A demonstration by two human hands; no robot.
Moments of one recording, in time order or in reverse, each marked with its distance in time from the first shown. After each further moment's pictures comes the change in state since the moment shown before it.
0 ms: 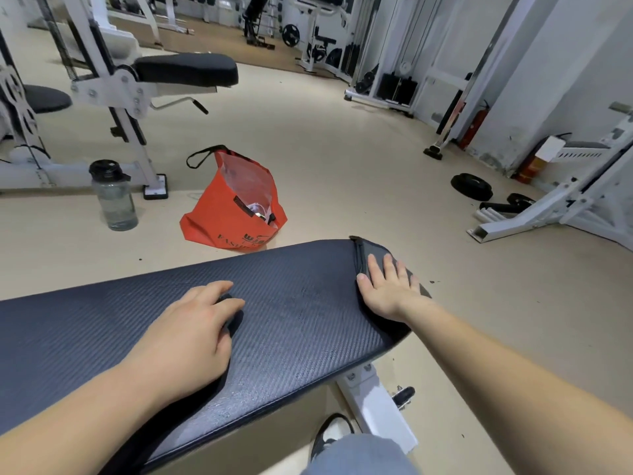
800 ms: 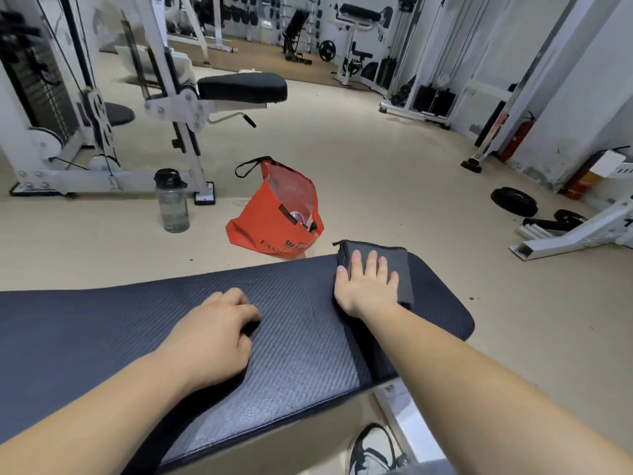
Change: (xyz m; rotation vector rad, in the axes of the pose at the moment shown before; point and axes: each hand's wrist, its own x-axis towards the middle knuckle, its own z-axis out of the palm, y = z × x) left_hand -0.024 -0.046 -0.025 -0.026 -0.116 -0.094; right_hand -0.024 -0.144 0.013 0.036 0.075 -0.035
